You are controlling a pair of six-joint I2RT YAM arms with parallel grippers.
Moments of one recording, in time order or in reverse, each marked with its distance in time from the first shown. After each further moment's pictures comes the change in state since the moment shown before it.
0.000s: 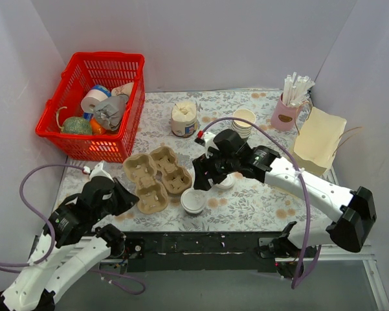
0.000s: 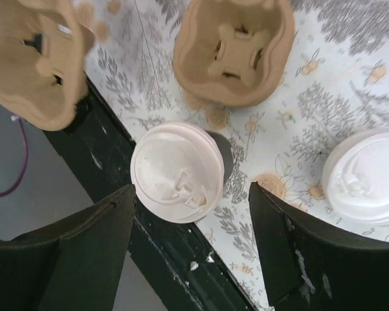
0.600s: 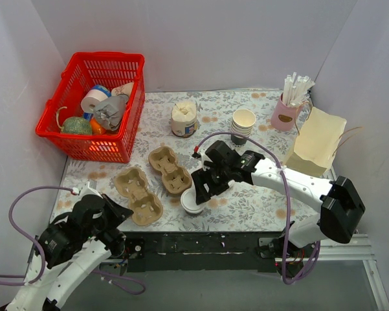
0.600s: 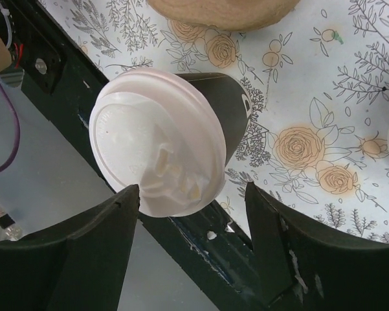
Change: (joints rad) left arm 0.000 -0.270 -0.081 -0.194 0.008 -0.212; right arm 0.030 0.124 -0.084 -0.060 -0.075 0.082
